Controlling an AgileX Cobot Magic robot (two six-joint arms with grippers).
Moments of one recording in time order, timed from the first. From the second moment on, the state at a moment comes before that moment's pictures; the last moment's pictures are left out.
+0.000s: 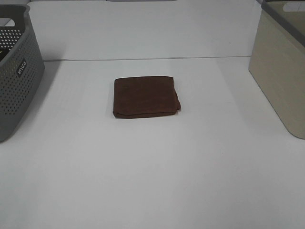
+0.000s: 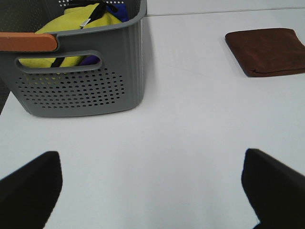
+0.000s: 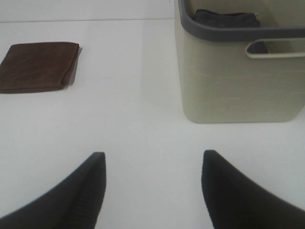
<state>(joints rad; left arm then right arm) 0.02 0.00 -0.50 -0.06 1.05 0.04 0.02 0.17 -0.55 0.10 0.94 -0.06</state>
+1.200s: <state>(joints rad) 0.02 0.00 -0.50 -0.06 1.05 0.04 0.14 1.80 -1.75 0.33 0.99 -0.19</state>
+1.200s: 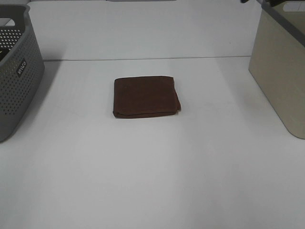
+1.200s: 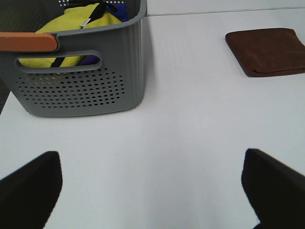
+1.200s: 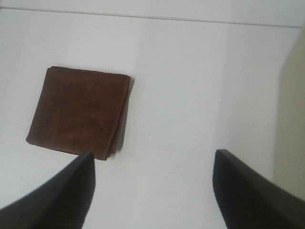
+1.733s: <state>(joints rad) 0.02 0.00 -0.50 -0.06 1.05 0.04 0.21 2.33 -2.00 0.56 1.13 -0.20</state>
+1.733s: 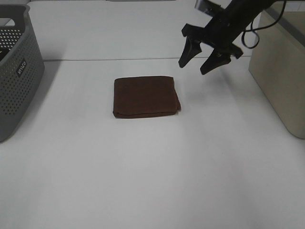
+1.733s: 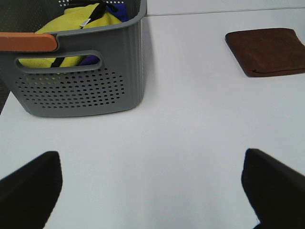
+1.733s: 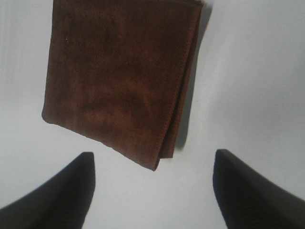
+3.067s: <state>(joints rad) 0.02 0.00 -0.50 -0.06 1.05 0.04 0.26 2.69 -2.26 0.77 1.16 -0.25</state>
